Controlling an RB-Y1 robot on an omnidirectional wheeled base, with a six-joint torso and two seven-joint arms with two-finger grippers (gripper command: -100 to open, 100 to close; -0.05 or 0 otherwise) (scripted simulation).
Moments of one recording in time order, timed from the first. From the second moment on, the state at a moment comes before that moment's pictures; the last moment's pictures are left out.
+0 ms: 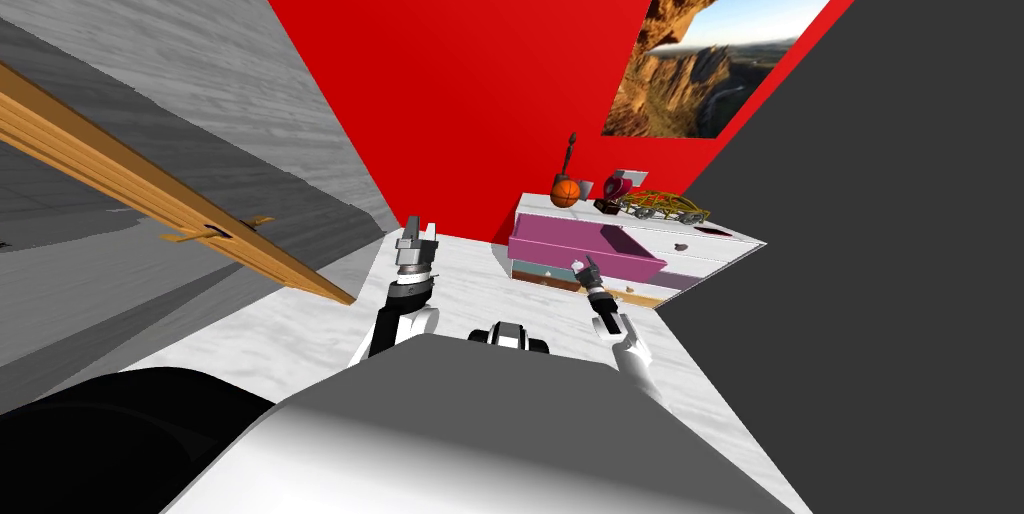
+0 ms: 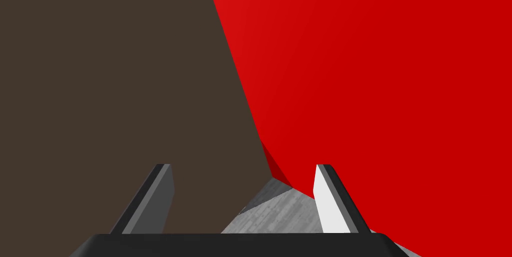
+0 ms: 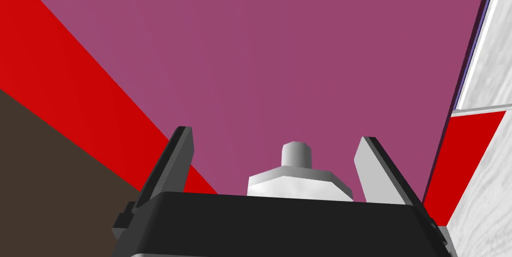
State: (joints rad) left arm 0.50 0.02 0.01 -2.28 0.05 -0.56 -0.11; right arm -0.08 -0.24 -0.31 -1.11 0.66 -0.66 1.98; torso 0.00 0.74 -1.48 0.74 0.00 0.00
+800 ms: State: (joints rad) left arm 0.50 0.02 0.01 -2.28 0.05 -0.56 -0.11; right arm -0.11 -0.30 -0.29 -1.12 0.67 -0.56 1.90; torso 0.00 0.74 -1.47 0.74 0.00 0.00
